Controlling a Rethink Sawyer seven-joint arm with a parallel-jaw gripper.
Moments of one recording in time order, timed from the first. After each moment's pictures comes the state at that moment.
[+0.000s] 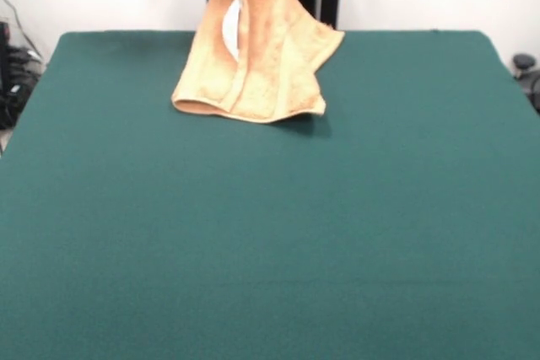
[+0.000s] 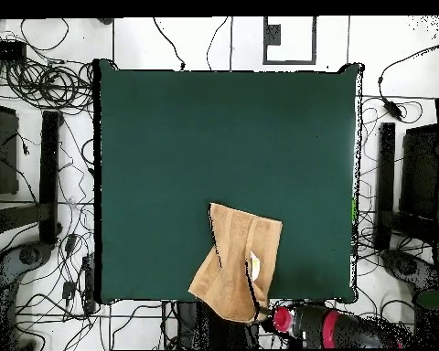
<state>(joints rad) -1.59 -0.52 0.77 2.35 -0.40 0.71 1.57</state>
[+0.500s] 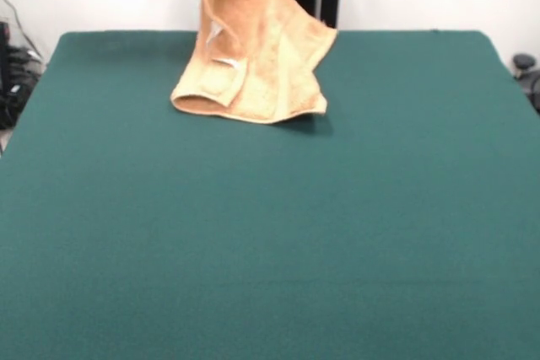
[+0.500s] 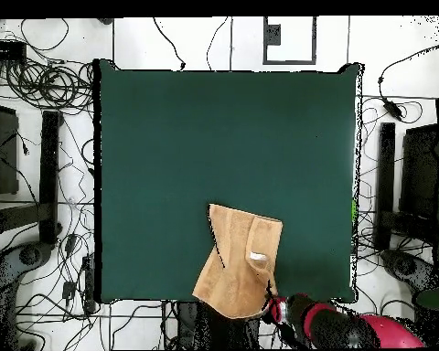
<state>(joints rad) -1.33 -0.78 0.75 2.36 -0.62 0.53 1.57</state>
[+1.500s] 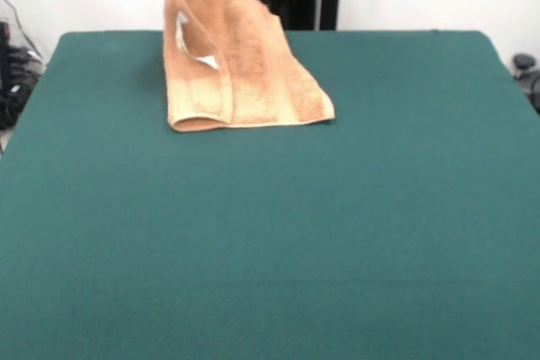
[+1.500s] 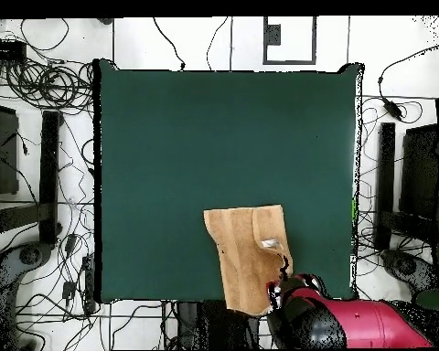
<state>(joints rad) -1.01 -1.12 0.59 2.32 -0.63 0.50 1.57</state>
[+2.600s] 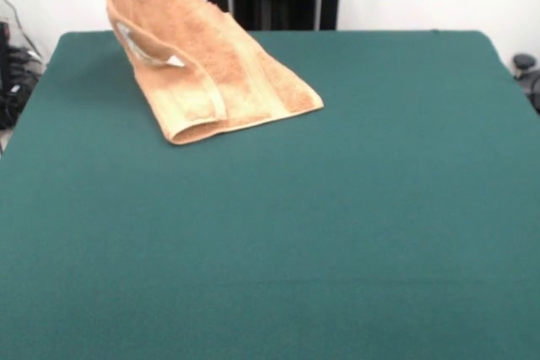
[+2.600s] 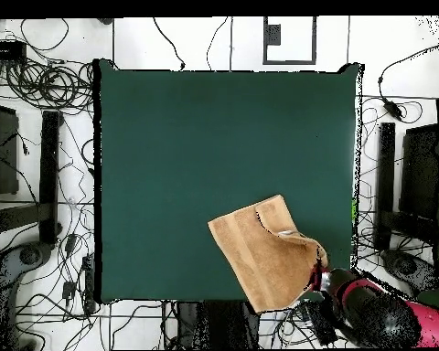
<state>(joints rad) -1.28 -0.95 0.66 2.19 -0.51 0.54 1.57</state>
